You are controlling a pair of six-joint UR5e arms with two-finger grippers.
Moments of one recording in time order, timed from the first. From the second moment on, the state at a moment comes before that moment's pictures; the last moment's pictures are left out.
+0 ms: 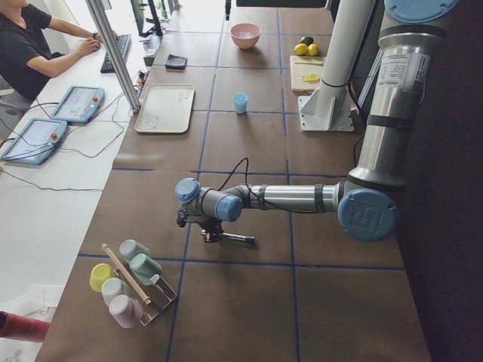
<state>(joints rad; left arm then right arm) -1.14 -1.73 -1.42 -1.78 -2.37 -0.26 1.23 -1.47 1.93 -1.55 2.28 0.53</state>
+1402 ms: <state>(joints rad) -0.63 -2.11 -1.85 -2.22 -1.70 -0.67 1.27 -1.48 1.93 -1.55 2.33 0.49</state>
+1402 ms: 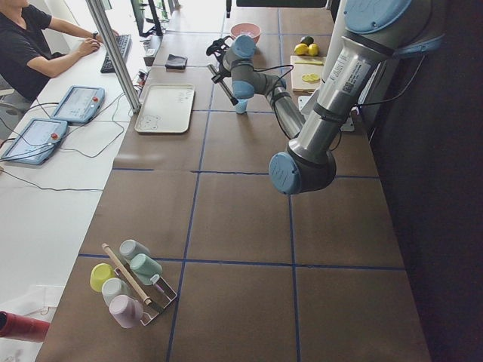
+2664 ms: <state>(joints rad) -0.29 -2.18 -1.69 -2.62 -0.99 -0.47 1.27 -1.49 1.93 -1.55 2.33 0.49</state>
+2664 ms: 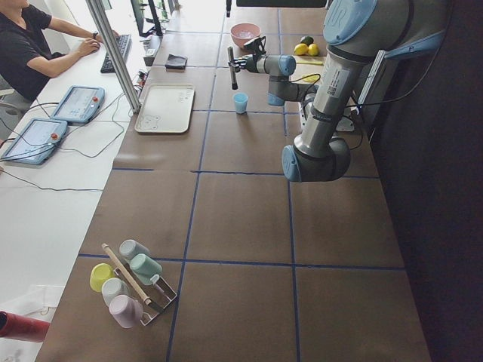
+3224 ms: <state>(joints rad) -0.24 -2.17 -1.65 -2.65 -0.98 -0.47 1.27 -1.49 1.93 -1.55 2.33 0.49</state>
